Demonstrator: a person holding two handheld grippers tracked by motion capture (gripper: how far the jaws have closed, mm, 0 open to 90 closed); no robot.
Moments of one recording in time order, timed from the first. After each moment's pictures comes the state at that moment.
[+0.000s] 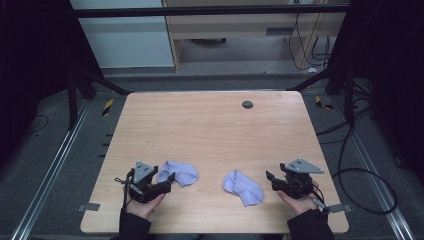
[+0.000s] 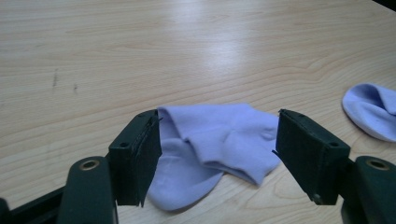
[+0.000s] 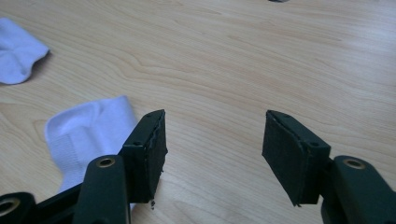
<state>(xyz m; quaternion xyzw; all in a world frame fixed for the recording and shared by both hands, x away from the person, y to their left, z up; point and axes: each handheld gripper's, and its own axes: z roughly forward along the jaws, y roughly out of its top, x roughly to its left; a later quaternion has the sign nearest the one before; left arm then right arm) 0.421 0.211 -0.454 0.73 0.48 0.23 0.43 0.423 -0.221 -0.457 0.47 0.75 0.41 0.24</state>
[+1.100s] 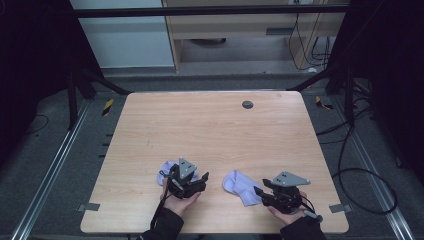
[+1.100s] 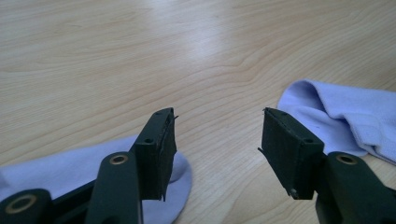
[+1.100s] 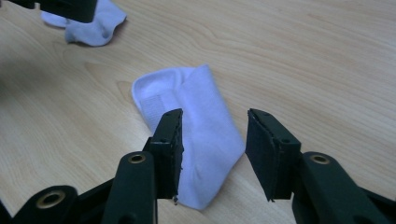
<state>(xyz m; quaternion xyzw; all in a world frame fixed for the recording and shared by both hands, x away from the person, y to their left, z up) 0.435 0.113 -0.465 0.78 0.43 0.21 0.40 0.393 -0.189 -0.462 0.41 0.79 0.41 0.18</state>
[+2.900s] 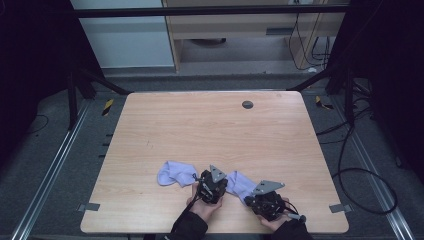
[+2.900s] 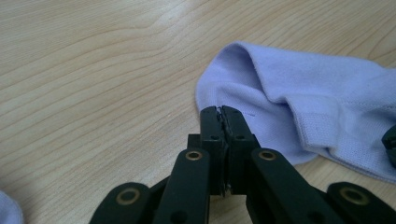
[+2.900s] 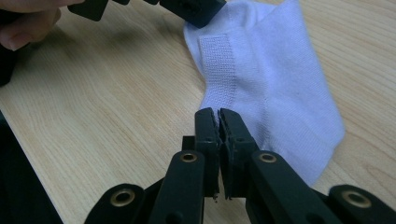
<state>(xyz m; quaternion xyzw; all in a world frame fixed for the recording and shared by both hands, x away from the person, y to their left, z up) 0.438 0.045 -0.501 0.82 0.40 0.16 0.37 0.393 -0.155 -0.493 0.37 0.86 0.35 0.11</state>
